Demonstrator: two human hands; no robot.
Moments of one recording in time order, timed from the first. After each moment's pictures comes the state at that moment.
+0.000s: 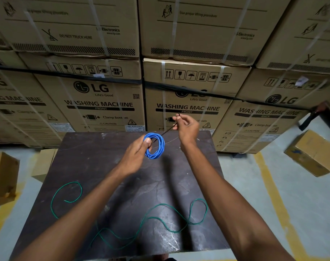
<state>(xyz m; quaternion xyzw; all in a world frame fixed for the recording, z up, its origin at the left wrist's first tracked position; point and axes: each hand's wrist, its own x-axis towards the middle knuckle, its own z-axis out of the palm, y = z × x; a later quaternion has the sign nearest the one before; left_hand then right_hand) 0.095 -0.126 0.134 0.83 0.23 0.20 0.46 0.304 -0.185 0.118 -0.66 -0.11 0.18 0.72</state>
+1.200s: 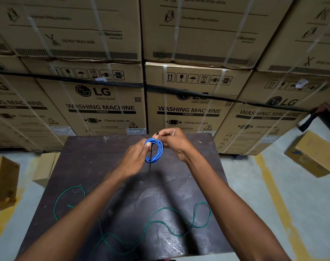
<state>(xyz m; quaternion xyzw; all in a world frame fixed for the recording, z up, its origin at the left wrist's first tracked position) 0.087 -0.104 0.127 0.88 0.26 0.15 0.37 0.249 -0.190 0.157 -0.66 -0.25 0.44 0.56</state>
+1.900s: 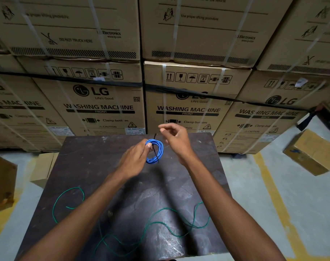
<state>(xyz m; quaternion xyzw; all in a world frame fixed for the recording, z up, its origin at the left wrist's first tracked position) 0.090 -0.103 0.126 0.90 0.27 0.13 0.32 0.245 -0.196 0.156 -0.71 -0.28 0.27 0.59</state>
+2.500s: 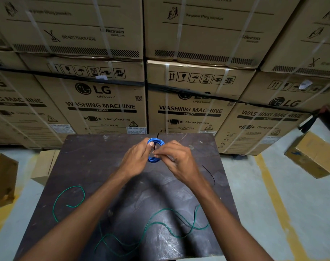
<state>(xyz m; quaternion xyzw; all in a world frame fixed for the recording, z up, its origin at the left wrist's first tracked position) 0.093 -0.101 0.124 0.89 0.27 0.14 0.34 0.220 -0.242 0.144 -0.63 -0.62 0.00 0.47</state>
